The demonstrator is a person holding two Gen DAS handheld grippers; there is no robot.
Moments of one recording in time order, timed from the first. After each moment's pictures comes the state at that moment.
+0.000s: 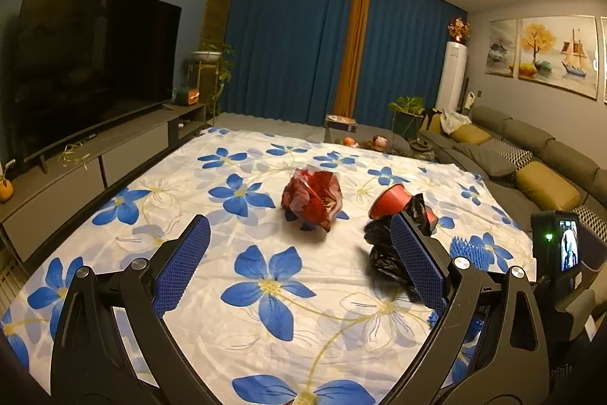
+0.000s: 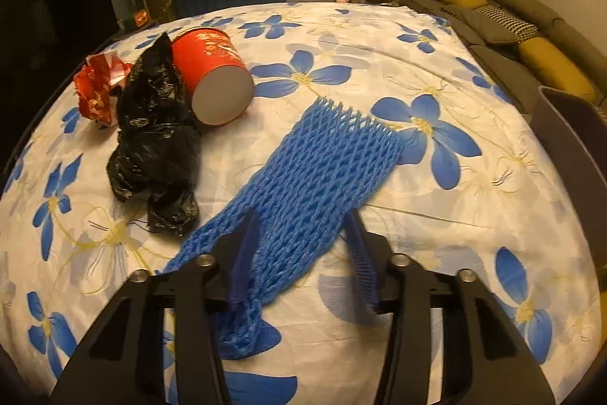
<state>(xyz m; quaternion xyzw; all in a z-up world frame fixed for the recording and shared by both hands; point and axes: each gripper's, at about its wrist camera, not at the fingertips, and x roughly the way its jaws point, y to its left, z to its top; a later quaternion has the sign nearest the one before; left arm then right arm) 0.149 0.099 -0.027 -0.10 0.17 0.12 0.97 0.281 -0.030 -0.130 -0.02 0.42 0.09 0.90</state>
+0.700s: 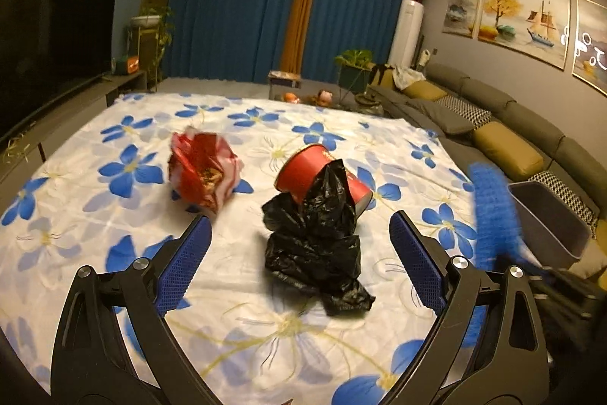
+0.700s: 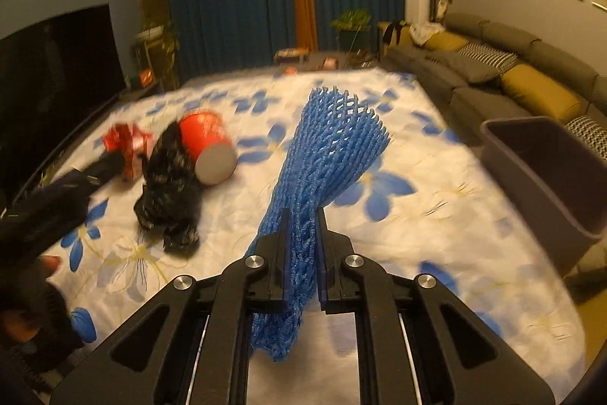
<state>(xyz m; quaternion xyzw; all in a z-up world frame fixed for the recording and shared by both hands) 0.245 0.035 -0.054 -0.10 0.25 0.01 0.96 0.228 -0.083 -0.078 0.01 0.30 0.08 0.95</state>
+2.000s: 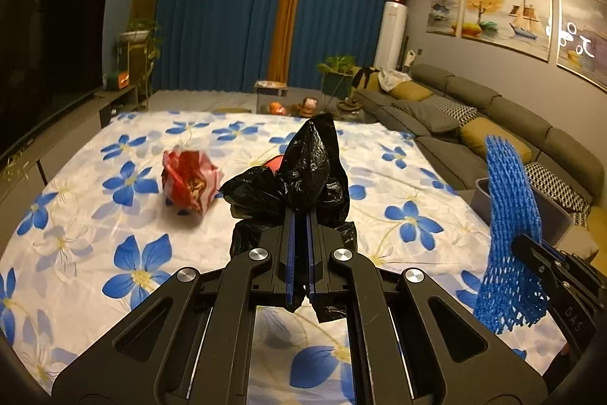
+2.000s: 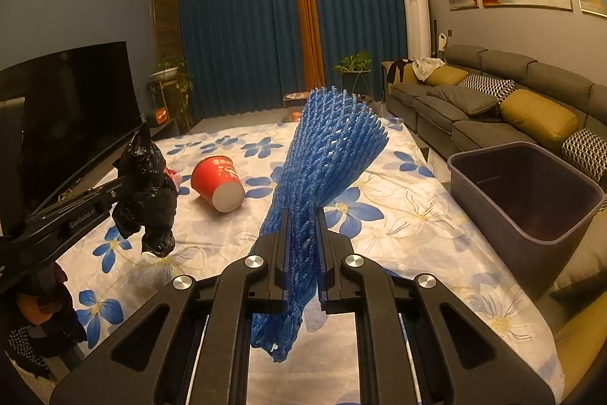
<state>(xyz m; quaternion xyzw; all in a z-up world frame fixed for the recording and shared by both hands) 0.199 0.004 -0.016 -0.07 0.23 -0.01 0.97 0.171 -0.118 -0.041 0.03 0.22 0.11 0.97</state>
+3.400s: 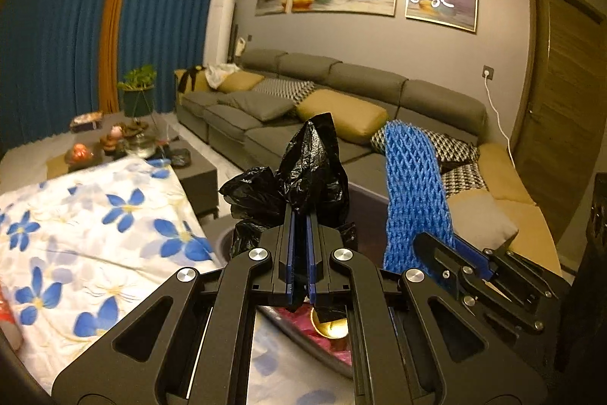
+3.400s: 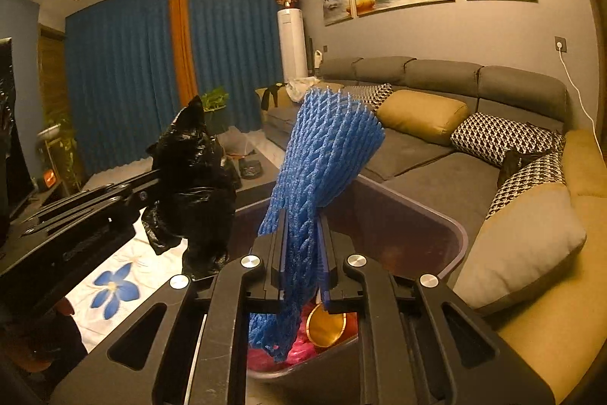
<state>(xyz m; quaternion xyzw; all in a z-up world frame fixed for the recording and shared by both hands) 0.324 -0.305 -0.004 0.00 0.22 -0.32 0.92 0.225 -0.328 -0.041 0.07 0.18 -0.12 0.97</state>
